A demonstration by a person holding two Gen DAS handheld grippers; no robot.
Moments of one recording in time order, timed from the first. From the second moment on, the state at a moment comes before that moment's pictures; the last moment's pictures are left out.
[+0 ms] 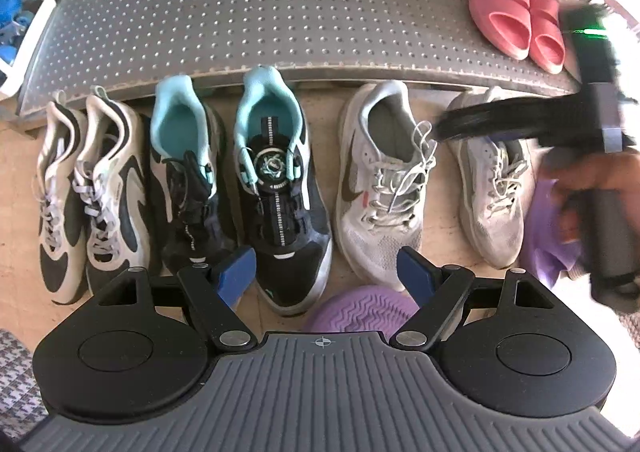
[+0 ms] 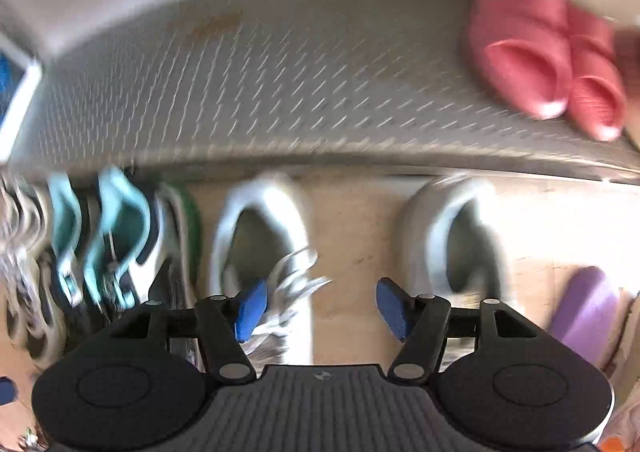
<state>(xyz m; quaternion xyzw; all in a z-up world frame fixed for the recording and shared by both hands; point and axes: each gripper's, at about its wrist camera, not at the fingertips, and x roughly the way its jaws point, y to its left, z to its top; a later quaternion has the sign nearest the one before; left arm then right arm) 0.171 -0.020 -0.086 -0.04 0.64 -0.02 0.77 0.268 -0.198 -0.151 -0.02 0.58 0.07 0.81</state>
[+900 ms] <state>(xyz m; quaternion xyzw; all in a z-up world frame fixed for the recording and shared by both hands) 0.175 -0.017 -0.085 -0.05 0.64 0.00 0.77 0.245 -0.147 -0.212 -0.07 0.65 0.07 0.75</state>
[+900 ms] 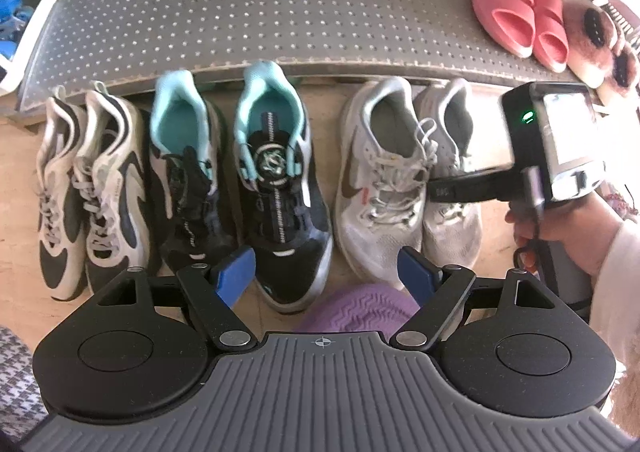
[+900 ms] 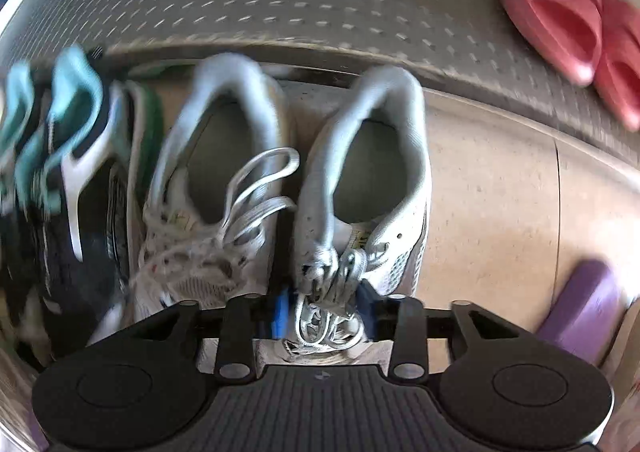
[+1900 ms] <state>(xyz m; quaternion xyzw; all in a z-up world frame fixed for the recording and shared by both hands) 0.120 -0.080 -0.202 0.06 0.74 -0.12 0.66 0.127 -0.340 -0.071 0.05 0.63 0.03 0.78</state>
